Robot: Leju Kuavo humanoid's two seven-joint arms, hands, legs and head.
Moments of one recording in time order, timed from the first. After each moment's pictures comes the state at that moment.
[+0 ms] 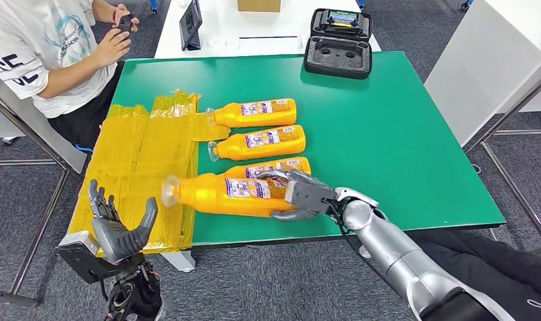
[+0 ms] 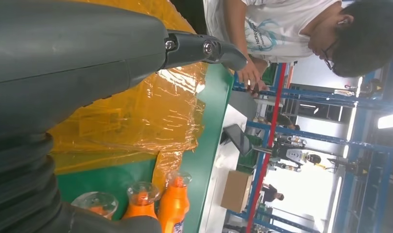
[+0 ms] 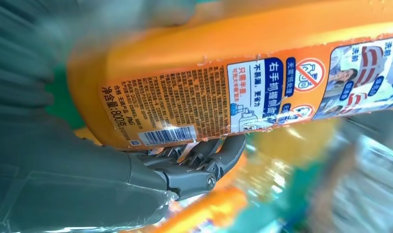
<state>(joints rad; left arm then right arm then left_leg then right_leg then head) -0.02 -0.18 -0.15 -1.39 0.03 0.64 -0.70 -0.60 -0.13 0.64 -0.92 0.12 0.35 -0.55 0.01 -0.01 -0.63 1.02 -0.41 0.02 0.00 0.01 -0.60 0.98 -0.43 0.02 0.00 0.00</state>
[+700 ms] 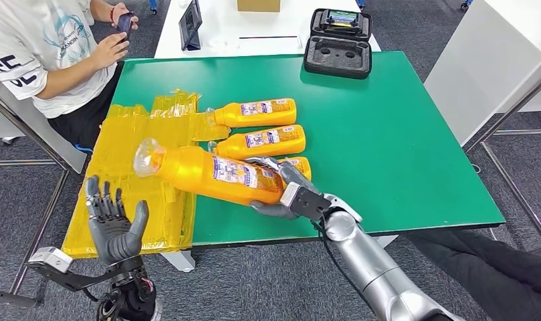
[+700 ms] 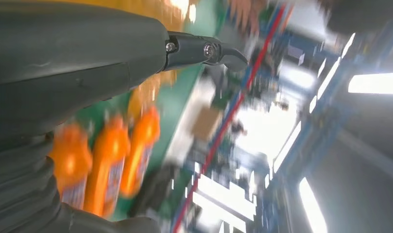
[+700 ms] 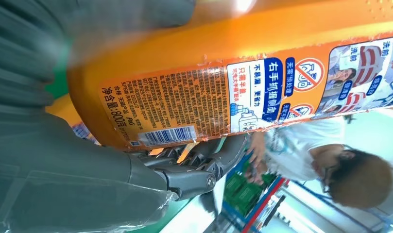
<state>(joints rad) 0.04 -0.20 -0.13 -1.49 0.21 0.29 -0.70 -0.49 0.02 0.49 -0.99 0.15 0.22 -0.66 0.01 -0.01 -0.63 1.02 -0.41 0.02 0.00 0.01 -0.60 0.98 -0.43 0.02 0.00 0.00</state>
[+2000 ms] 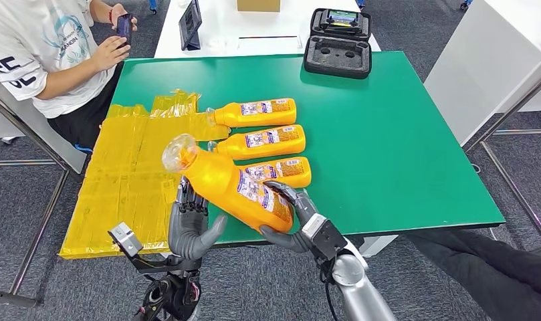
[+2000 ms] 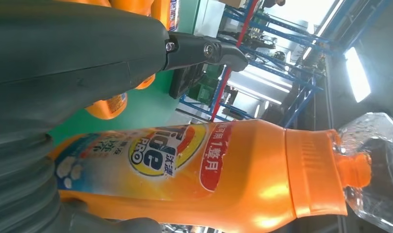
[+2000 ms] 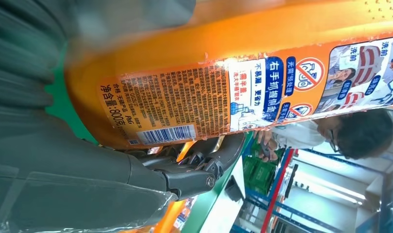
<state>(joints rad) -0.09 -0.17 -0.46 -1.31 0.20 0.07 -0.68 -0.17 0.09 0.27 -1.24 0.16 0.25 -0.64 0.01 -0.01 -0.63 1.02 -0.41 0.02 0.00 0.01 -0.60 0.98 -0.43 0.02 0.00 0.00</state>
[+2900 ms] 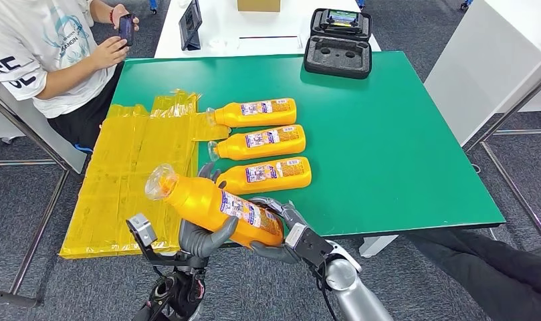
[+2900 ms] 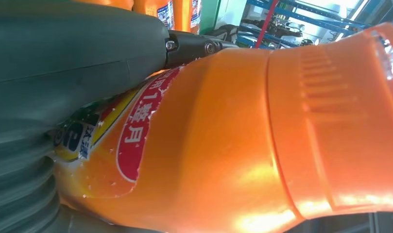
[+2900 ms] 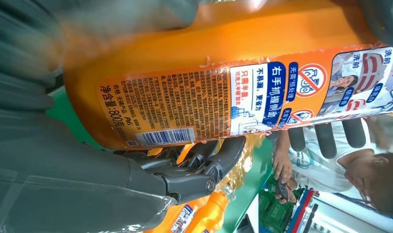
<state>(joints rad) -0.14 -0.18 -0.48 -1.23 0.22 0.05 -0.63 -0.18 0.08 0.33 -1.17 0.26 0.32 -0.62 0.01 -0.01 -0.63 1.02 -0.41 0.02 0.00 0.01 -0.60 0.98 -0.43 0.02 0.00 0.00</state>
